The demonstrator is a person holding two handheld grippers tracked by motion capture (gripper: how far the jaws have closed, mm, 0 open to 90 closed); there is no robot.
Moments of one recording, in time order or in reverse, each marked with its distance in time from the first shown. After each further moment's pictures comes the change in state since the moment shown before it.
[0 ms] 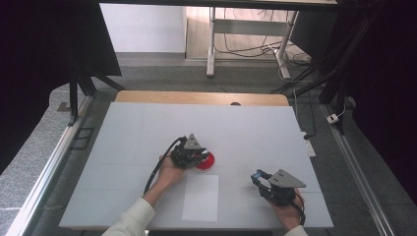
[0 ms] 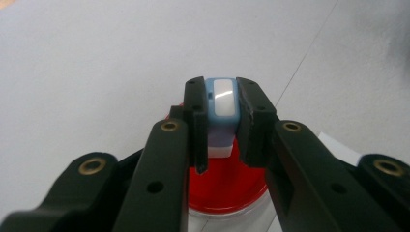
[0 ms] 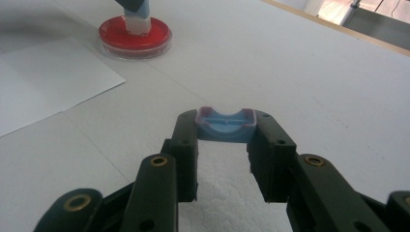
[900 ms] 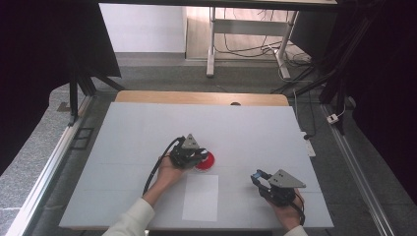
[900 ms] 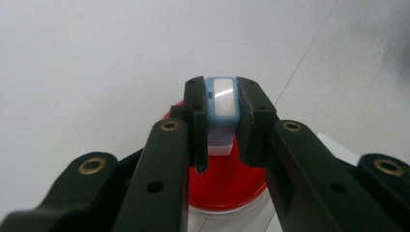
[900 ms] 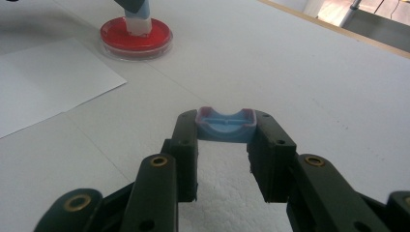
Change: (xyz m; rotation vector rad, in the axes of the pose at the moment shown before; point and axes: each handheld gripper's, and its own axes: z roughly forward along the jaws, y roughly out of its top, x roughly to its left) left arm 0.004 -0.006 -0.001 -0.028 -0.025 -0.035; right arm 0.001 0.000 0.000 -0.010 0.002 -0.001
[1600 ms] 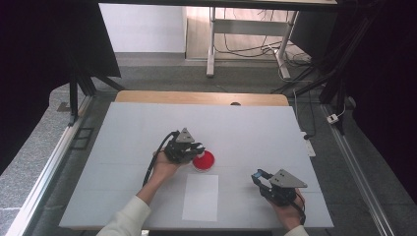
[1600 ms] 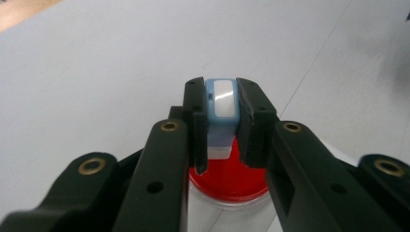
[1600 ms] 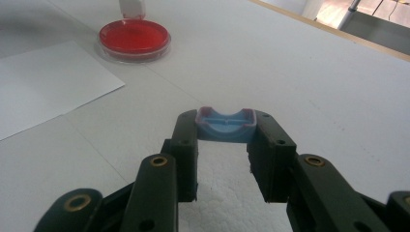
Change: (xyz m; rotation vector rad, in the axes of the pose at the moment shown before) left arm 0.010 0.009 -0.019 0.002 0.020 -0.021; right arm -0.002 0.001 -0.002 -0.003 -0.004 0.004
